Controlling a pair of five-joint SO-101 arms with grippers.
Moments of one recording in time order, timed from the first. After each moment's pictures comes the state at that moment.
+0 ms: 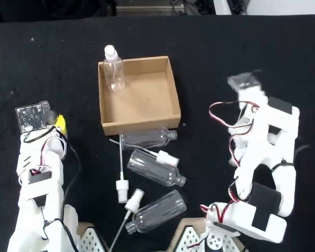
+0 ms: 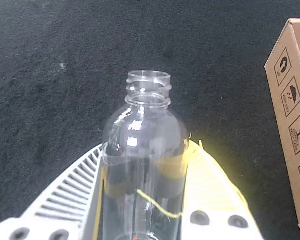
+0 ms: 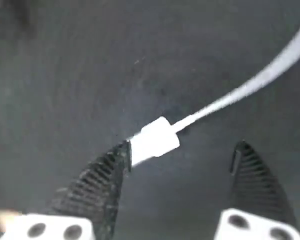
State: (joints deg) left arm -22.9 -45.1 87.0 -8.0 -6.3; right arm 24.4 -5.4 27.5 72.0 52.5
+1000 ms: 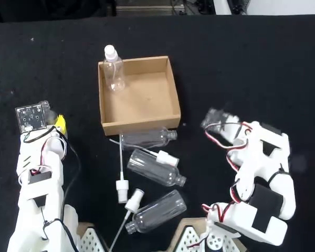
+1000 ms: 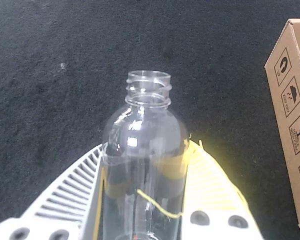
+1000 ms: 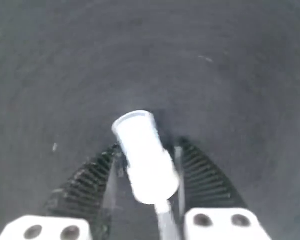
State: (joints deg) left arm -22.9 -45.1 87.0 -8.0 -6.3; right arm 26.5 -5.5 46.9 47.3 76.2
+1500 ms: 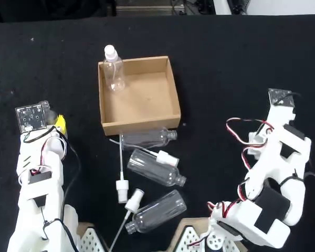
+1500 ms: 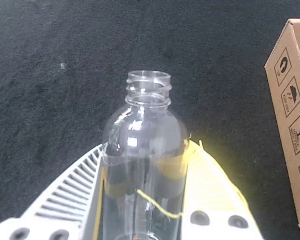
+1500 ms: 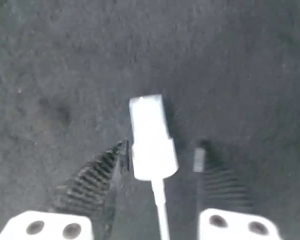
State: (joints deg) left arm -22.9 -45.1 87.0 -8.0 -6.3; right arm 35.9 -5.5 41.9 48.9 26.9
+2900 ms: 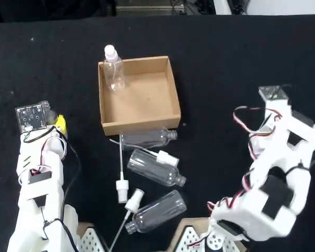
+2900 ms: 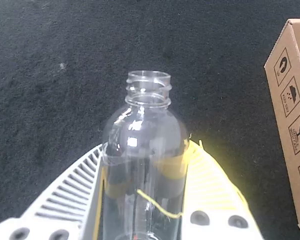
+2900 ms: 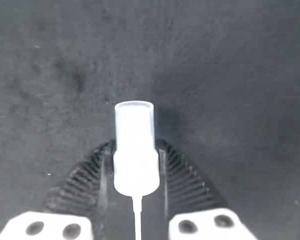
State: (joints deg) left arm -22.9 -45.1 87.0 -8.0 -6.3; right arm 34.8 -2.7 28.2 64.0 38.3
